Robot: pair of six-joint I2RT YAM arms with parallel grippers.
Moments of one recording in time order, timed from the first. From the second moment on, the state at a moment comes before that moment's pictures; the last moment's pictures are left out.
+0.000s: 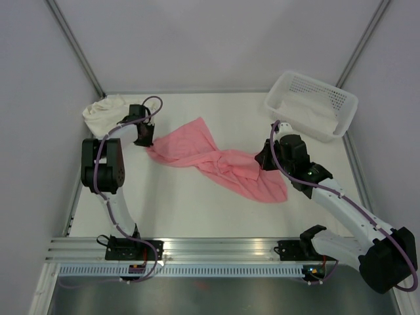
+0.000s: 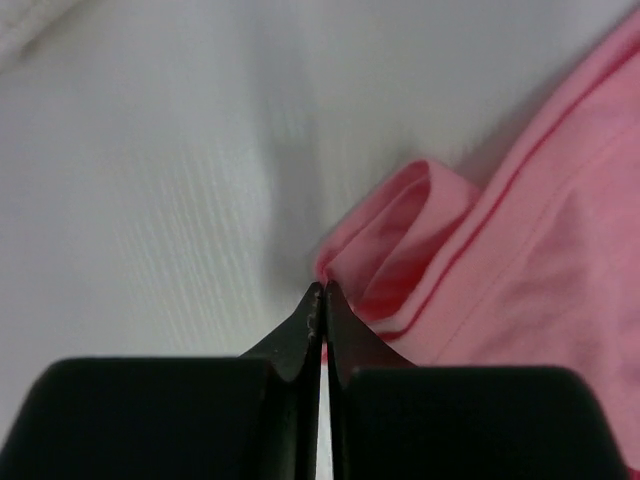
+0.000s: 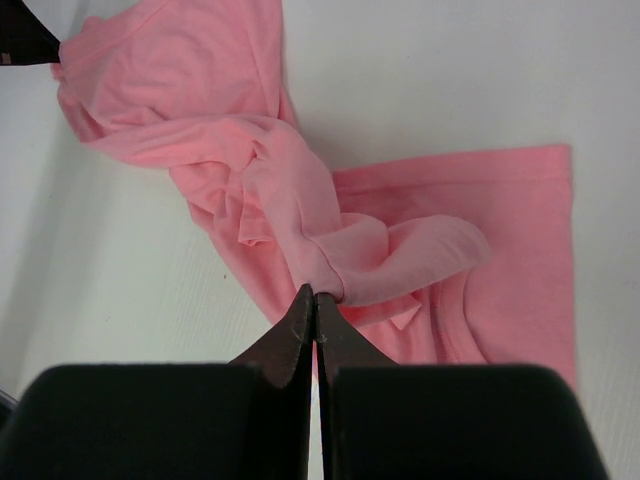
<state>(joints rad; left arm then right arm) -0.01 1.97 1.31 -0.37 -0.03 0.13 0.47 1.05 0.76 -0.23 -0.04 0.40</state>
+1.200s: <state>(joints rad) -0.01 1.19 1.51 -1.06 0.00 0.34 0.45 0.98 1.30 -0.52 0.26 0.29</state>
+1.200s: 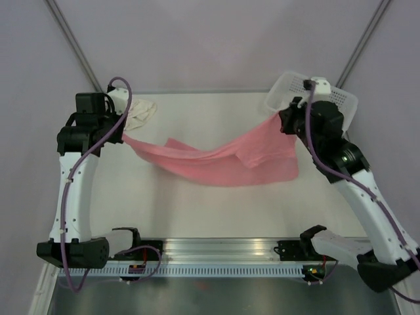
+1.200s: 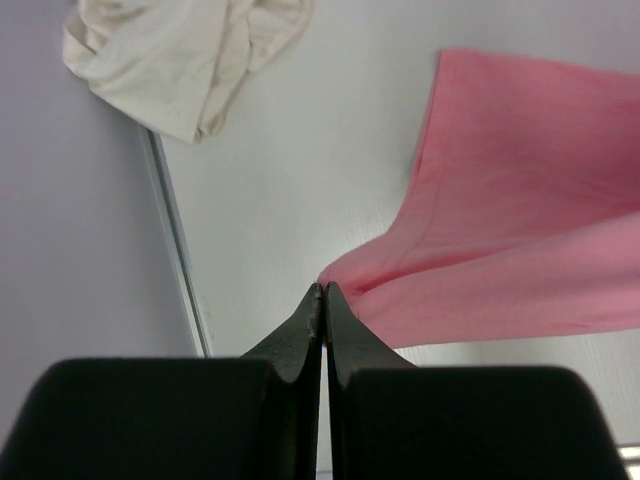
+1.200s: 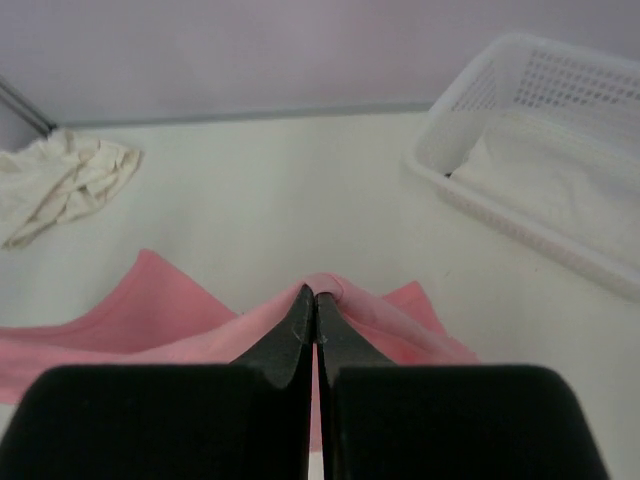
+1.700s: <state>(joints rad) 0.01 1.32 1.90 -0.76 -0.16 0.25 0.32 1.60 1.98 -0.43 0.02 0.29</state>
